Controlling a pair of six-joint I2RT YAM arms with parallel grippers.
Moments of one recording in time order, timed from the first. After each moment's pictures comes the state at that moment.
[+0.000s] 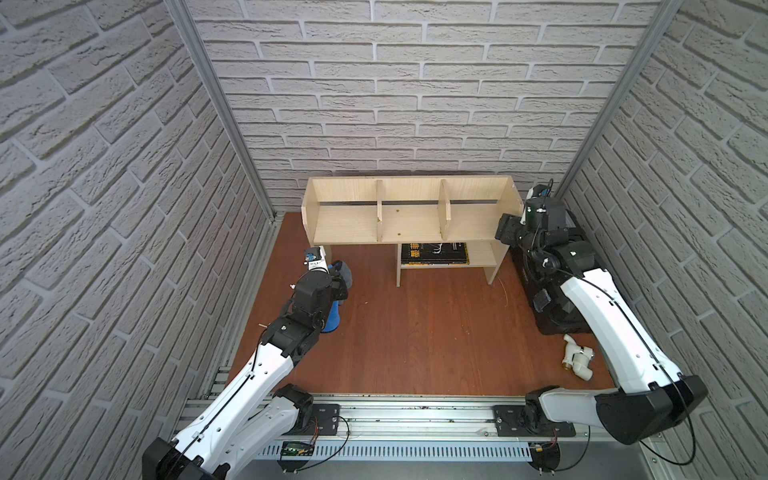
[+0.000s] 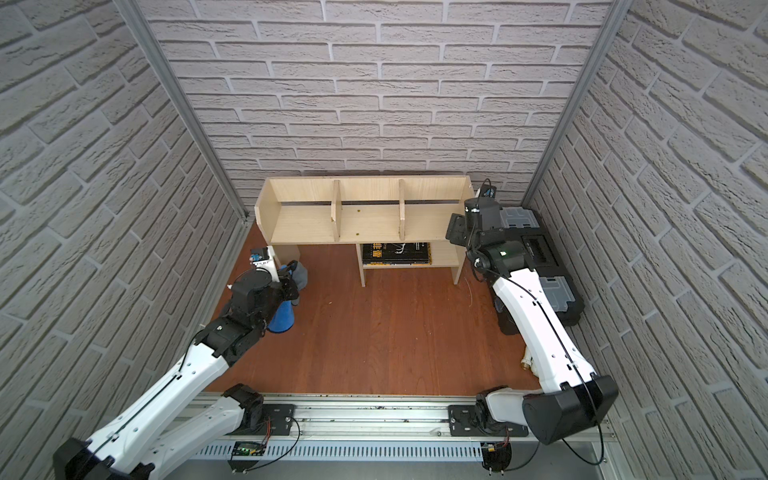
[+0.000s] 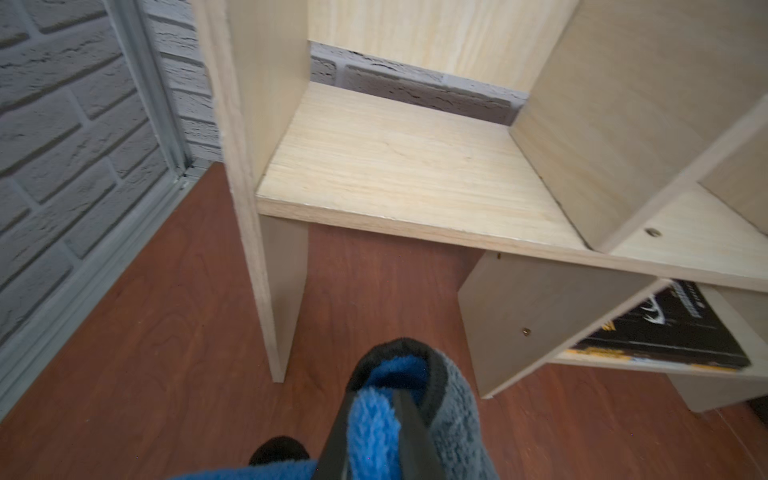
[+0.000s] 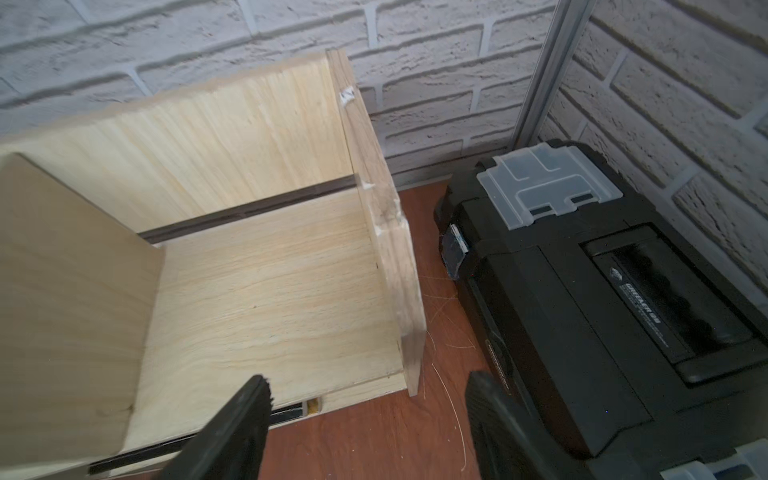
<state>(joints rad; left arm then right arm) -0.34 0.87 0.70 -0.23 -0.40 -0.37 0.18 1.35 1.48 -0.74 0.34 0.34</state>
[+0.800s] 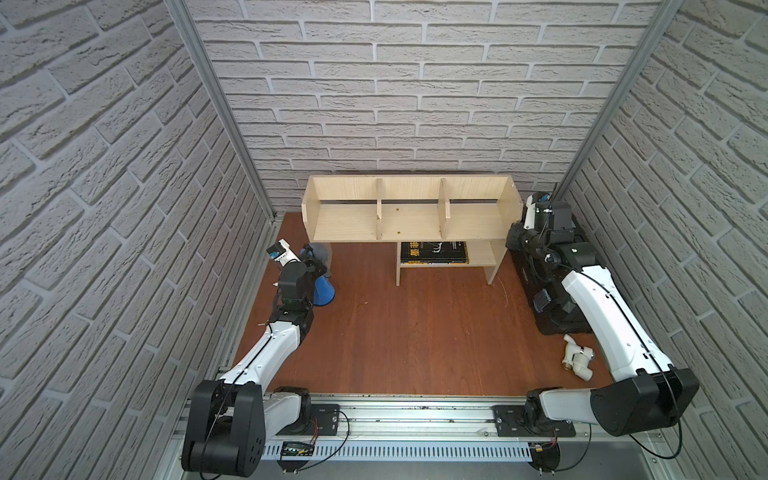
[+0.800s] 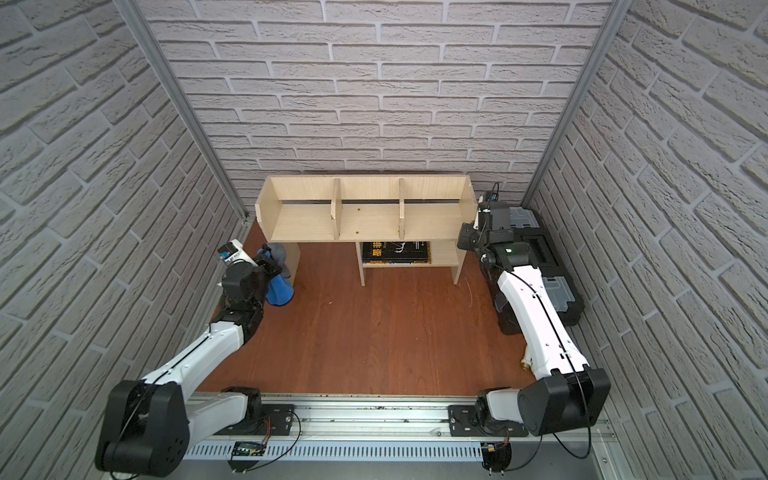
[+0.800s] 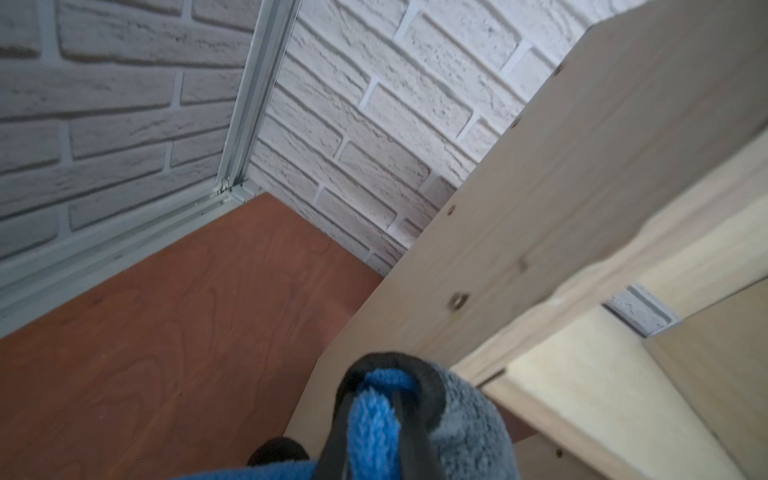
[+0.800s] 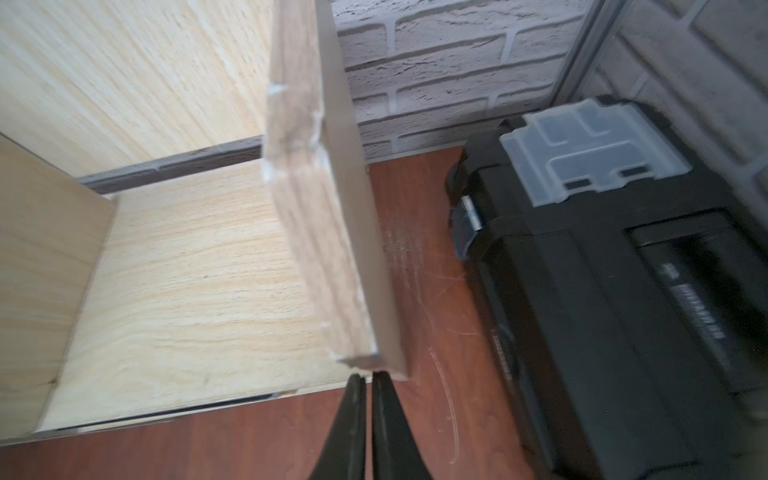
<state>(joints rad) -0.01 1.16 0.51 0.45 -0.20 -0.65 0.07 1.35 1.40 -0.68 0.11 0.26</state>
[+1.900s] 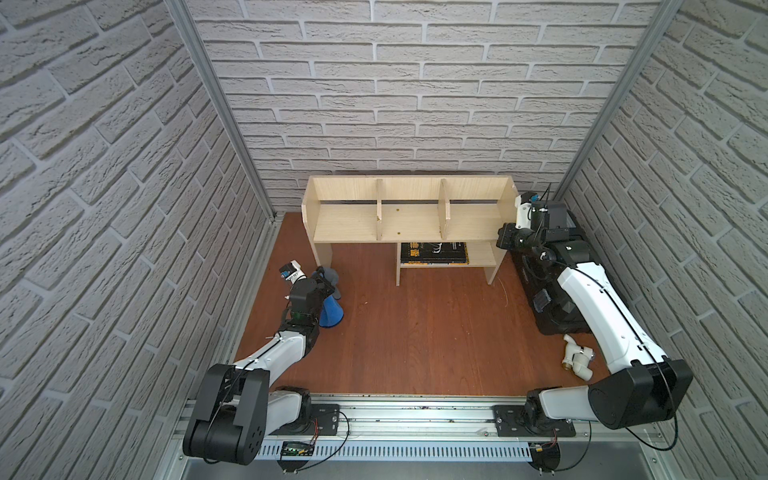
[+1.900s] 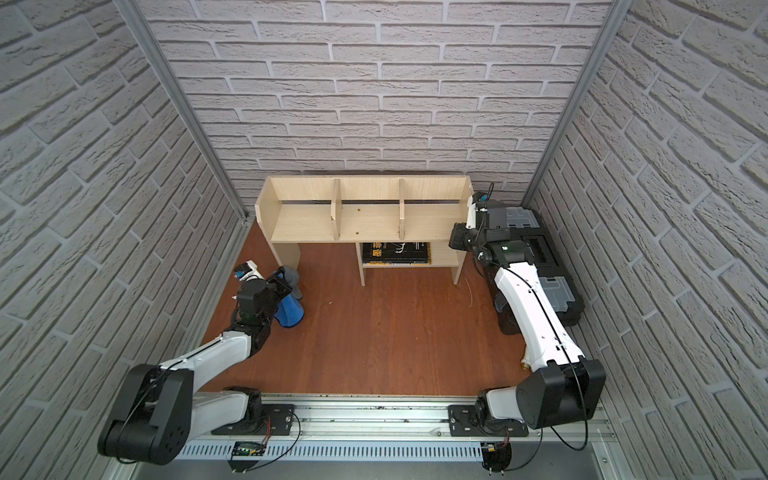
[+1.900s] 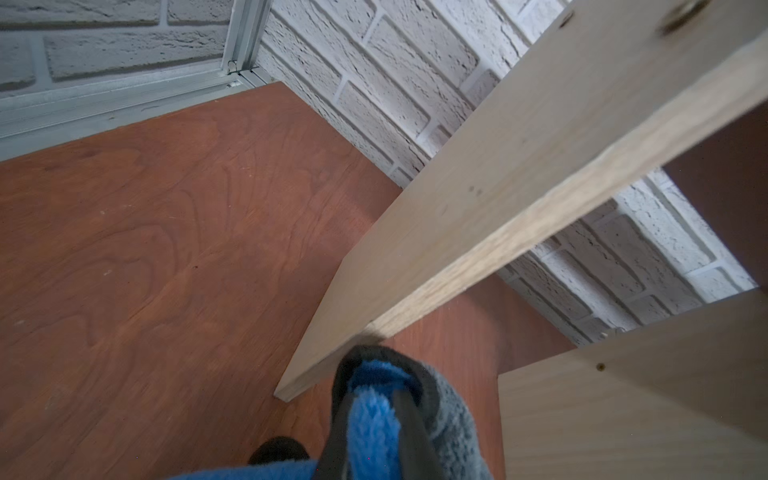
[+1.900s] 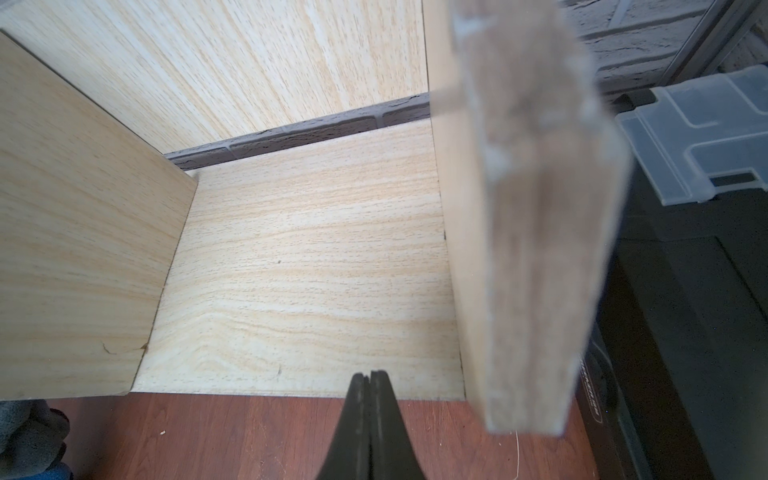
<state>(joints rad) -0.06 1.19 0.36 0.52 -0.16 -0.73 0.06 1.38 1.39 -0.65 -0.05 0.27</state>
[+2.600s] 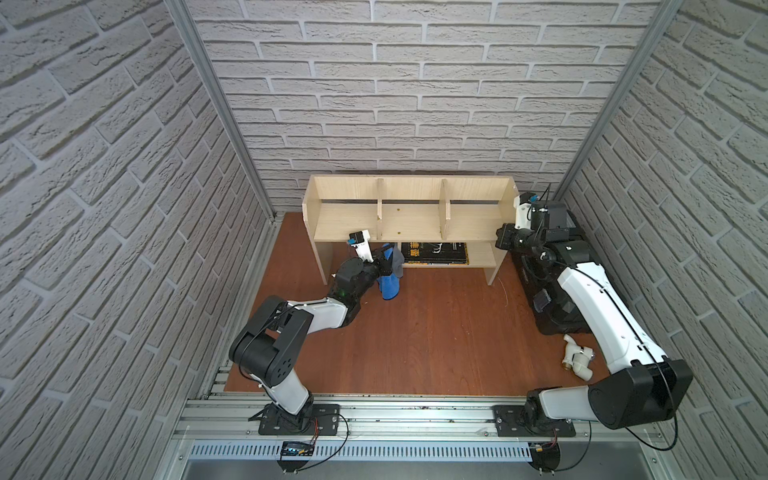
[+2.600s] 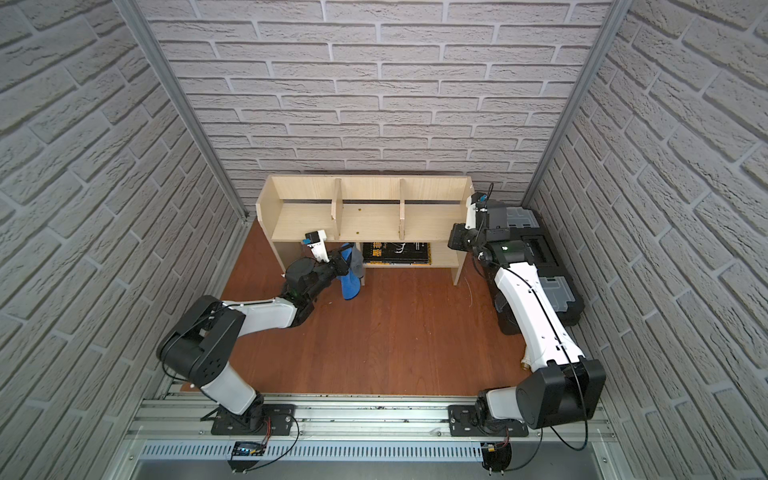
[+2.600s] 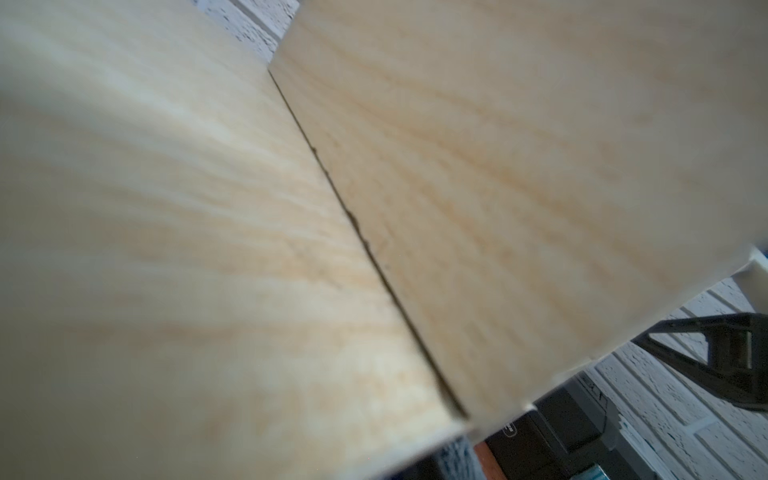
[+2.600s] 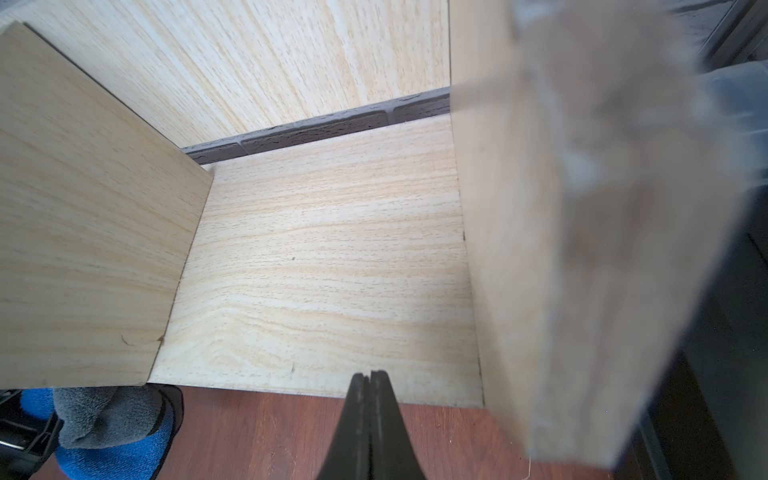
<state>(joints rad) -0.41 1.67 0.70 0.97 0.13 -0.69 0.06 1.38 1.39 -0.65 -0.09 0.28</state>
